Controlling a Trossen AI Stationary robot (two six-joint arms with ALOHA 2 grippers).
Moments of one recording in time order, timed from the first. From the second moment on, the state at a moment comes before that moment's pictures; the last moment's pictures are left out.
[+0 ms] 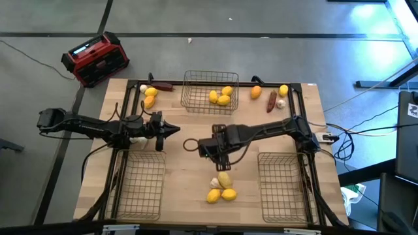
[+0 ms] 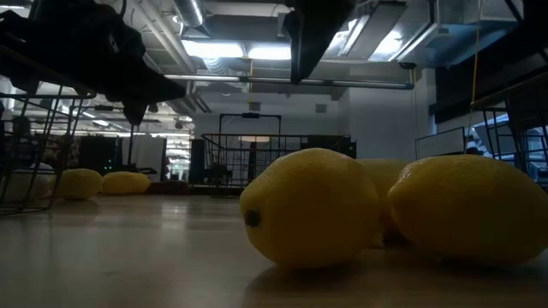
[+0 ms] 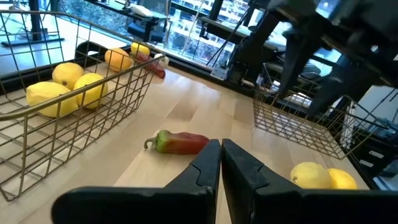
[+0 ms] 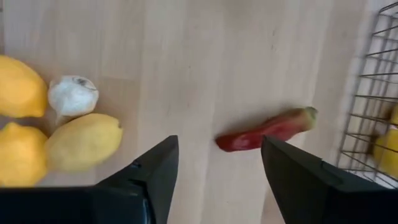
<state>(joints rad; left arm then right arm) 0.07 0.81 0.11 0.56 -0.12 -0.34 0.21 2.11 2.10 -1.34 0.16 0.06</state>
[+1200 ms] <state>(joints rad) 0.07 0.81 0.11 0.49 -0.11 -0.37 0.01 1.76 1.22 -0.56 0.22 0.57</state>
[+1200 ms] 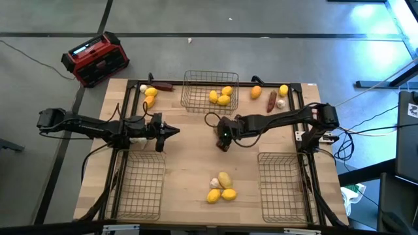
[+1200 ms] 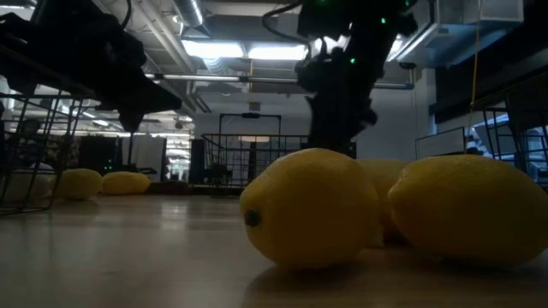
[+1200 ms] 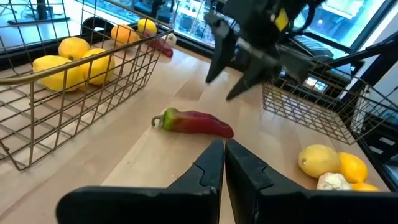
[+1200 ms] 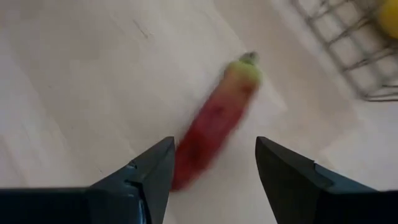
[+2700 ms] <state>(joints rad) 0.07 0.81 0.11 0.51 -0.12 -0.34 0.03 1.94 1.18 -0.37 0.24 0.60</state>
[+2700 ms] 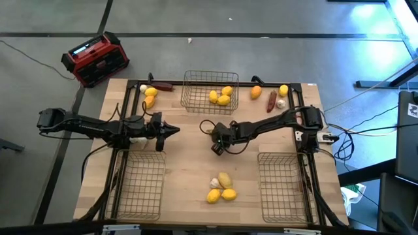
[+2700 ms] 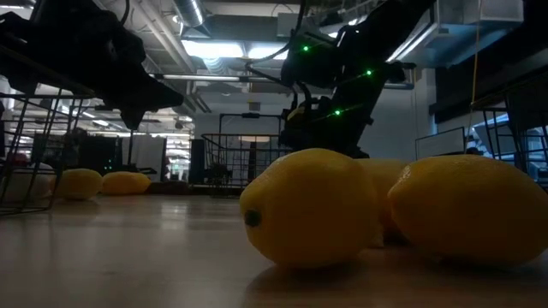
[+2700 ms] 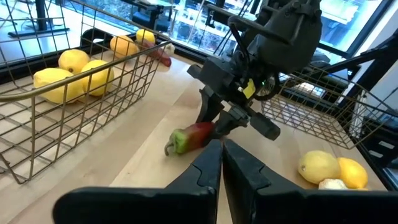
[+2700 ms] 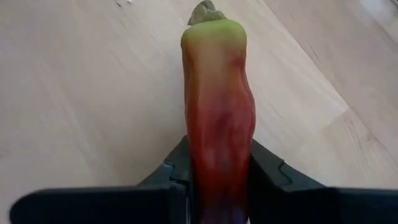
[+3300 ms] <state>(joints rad) 0.07 0.81 0.11 0.51 -0.12 -0.34 0.07 1.64 1.18 -0.61 0.18 0.63</state>
